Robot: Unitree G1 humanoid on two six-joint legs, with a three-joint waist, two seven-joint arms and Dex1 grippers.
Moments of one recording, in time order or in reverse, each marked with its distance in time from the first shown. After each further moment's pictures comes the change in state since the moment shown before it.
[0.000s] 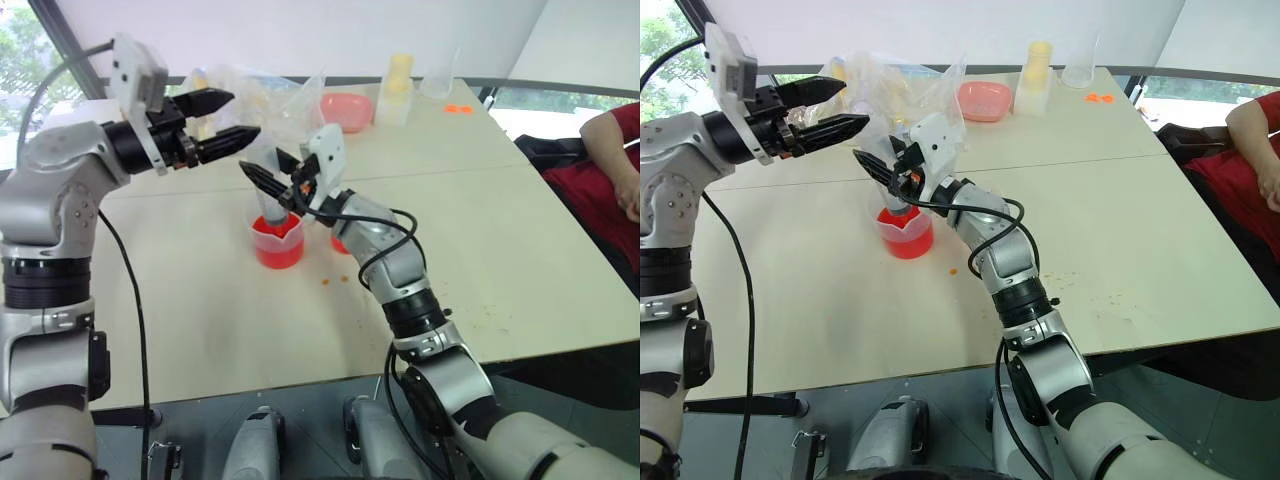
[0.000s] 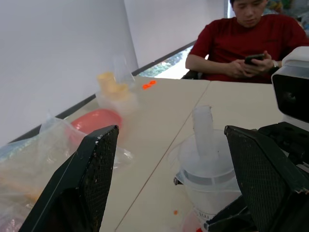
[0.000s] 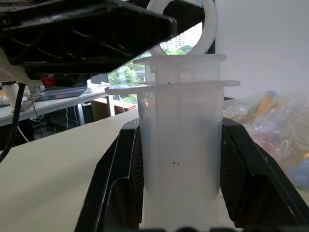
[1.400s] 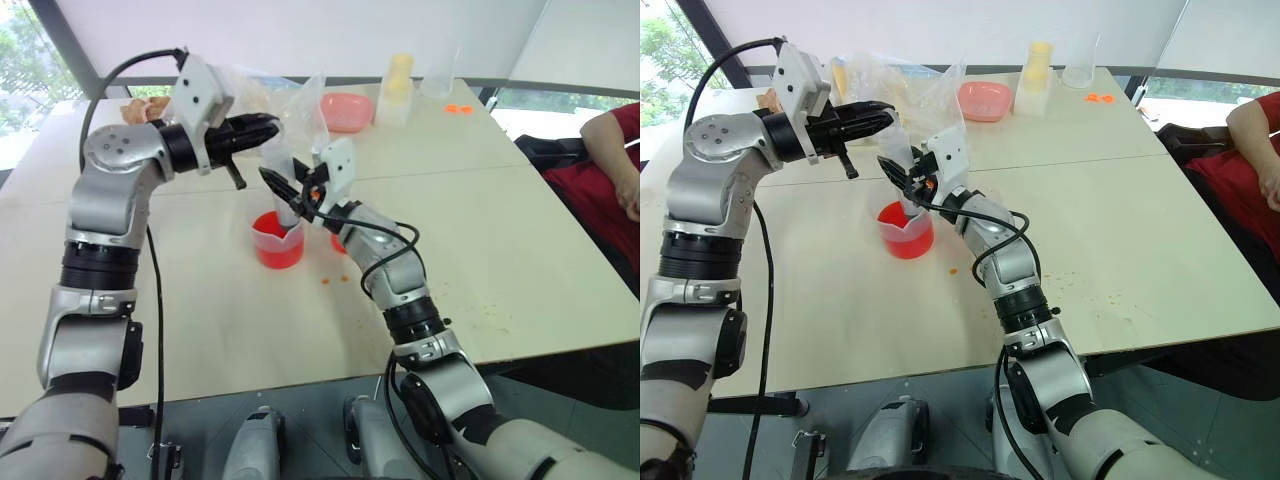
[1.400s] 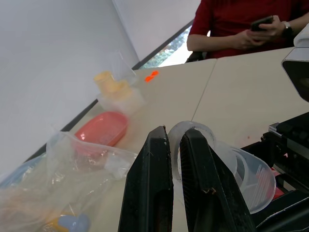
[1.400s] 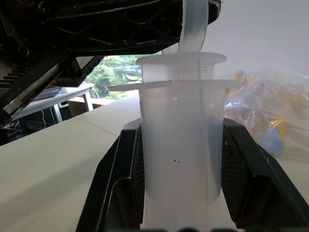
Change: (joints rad) left arm -0.084 -0.130 -0.120 0.156 0.242 -0.252 -0.003; right arm 0.051 0.024 -0.038 0.030 -0.034 -0.026 -0.051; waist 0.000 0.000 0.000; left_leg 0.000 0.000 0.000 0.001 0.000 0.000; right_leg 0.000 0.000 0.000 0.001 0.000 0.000
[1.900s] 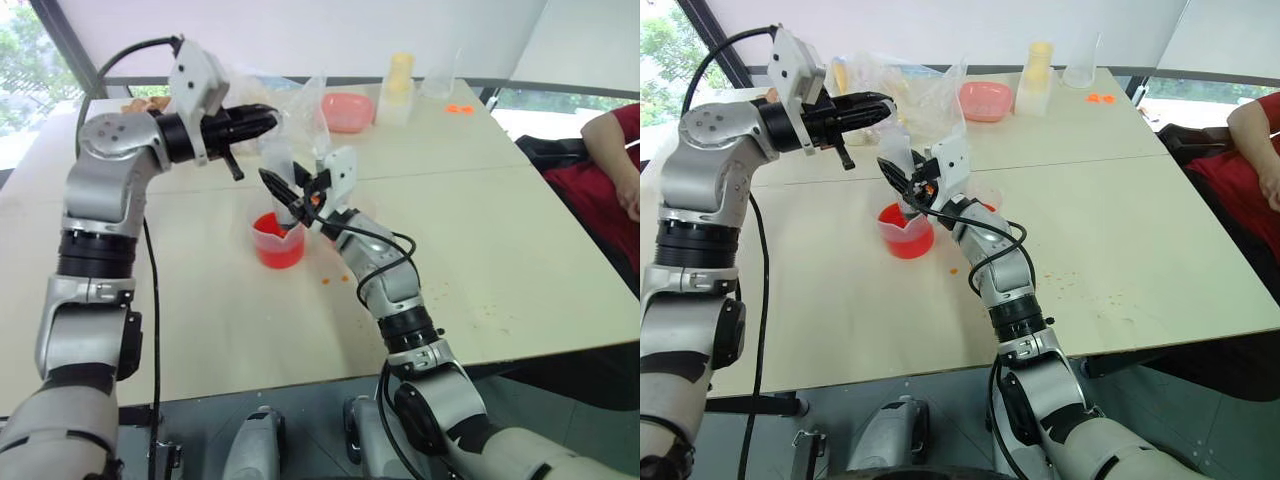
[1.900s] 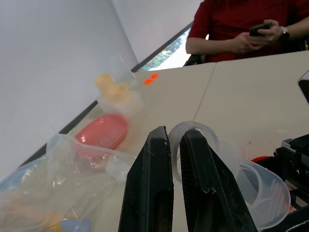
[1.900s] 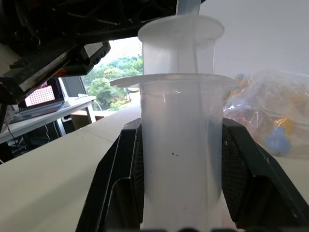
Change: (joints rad) left arm -0.062 0.014 0.000 0.055 -0.010 0.005 -0.031; right arm 0.043 0.043 -0.016 -0.010 -0.001 -0.041 -0.002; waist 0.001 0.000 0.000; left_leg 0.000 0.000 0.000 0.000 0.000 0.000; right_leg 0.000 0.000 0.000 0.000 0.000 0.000
